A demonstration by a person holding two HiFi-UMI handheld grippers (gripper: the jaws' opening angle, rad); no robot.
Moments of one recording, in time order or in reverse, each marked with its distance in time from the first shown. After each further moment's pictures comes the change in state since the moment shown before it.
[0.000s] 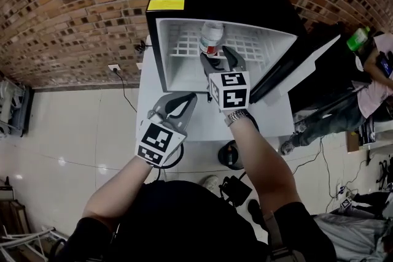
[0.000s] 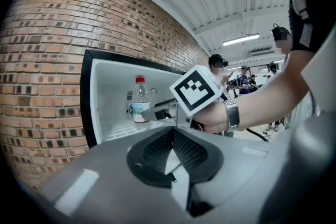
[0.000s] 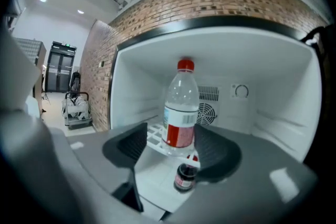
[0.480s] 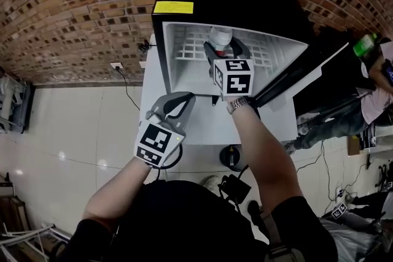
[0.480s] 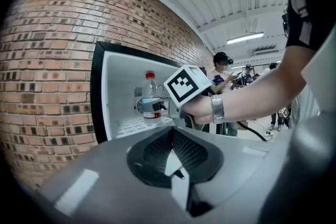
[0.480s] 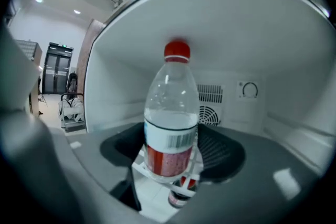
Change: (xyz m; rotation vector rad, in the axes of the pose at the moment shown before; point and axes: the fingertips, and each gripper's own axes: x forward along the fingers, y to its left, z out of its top) left arm 0.002 0.030 -0.011 -0.017 0.022 0.030; right arm 0.053 -0.020 0.012 0.020 0.006 -0.016
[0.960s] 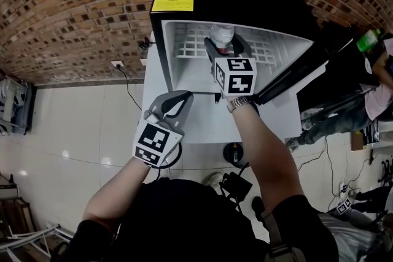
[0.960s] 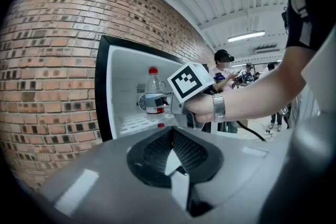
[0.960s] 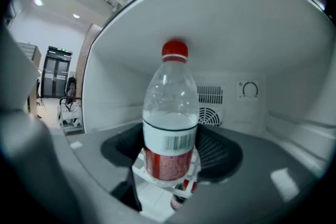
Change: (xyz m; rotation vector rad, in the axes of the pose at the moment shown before) left arm 0.000 0.012 -0.011 -0.004 0.023 0.003; right arm 0.004 0.001 0.003 0.023 -0.047 -0.002
